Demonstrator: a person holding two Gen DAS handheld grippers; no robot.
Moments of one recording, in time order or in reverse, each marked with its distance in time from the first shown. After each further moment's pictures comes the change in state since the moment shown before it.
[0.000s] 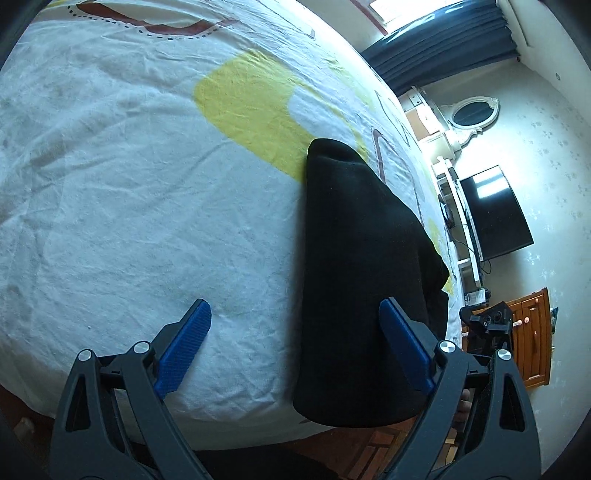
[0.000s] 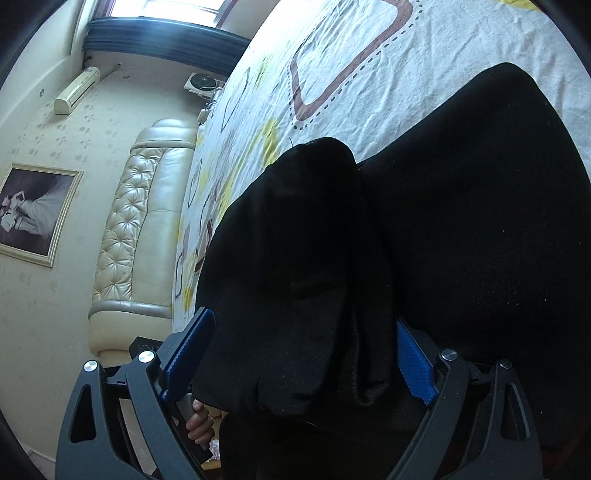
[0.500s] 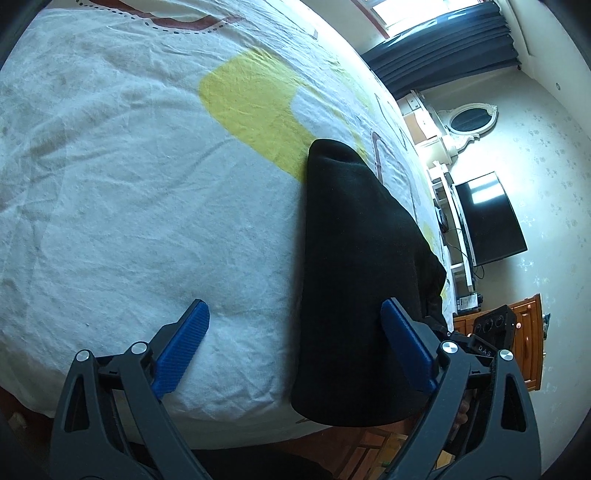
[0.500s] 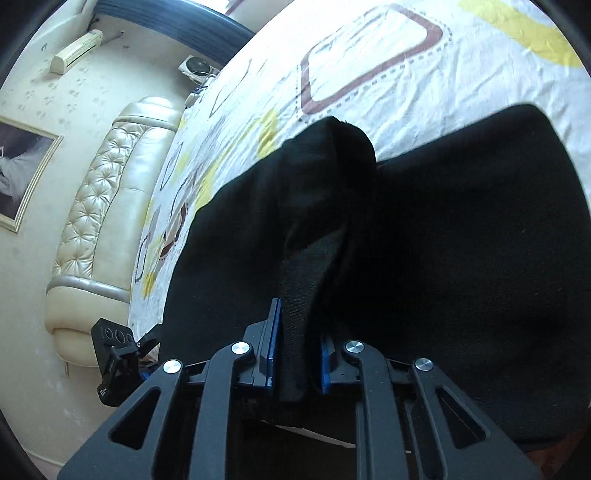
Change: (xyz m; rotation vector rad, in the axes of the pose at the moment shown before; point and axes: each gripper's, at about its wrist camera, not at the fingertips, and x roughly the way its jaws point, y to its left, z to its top) left arm -0.002 0.005 -0.001 -0.021 0.007 -0.020; right arm 0.002 0.031 -0.011 -0.161 -0.030 -0.180
